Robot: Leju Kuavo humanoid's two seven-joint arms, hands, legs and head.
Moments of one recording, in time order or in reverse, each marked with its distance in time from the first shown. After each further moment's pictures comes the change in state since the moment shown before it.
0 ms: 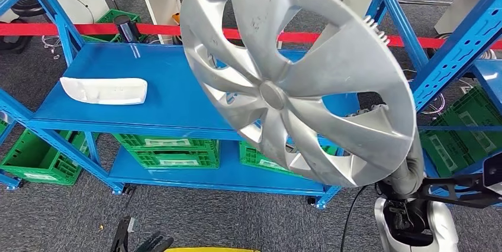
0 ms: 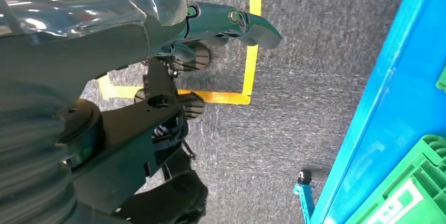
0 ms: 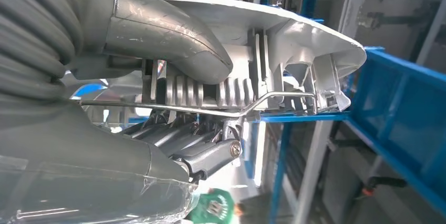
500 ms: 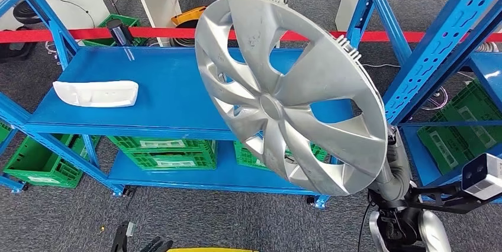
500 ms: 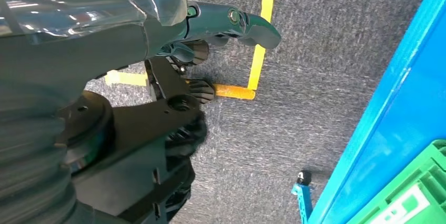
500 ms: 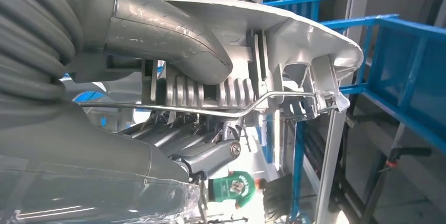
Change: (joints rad) left arm 0.004 -0.001 0.012 0.027 0.045 -0.002 0.010; right arm 0.070 0.012 0.017 0.005 0.038 -0.049 0.006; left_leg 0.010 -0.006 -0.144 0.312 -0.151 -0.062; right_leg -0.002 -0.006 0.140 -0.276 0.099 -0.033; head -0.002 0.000
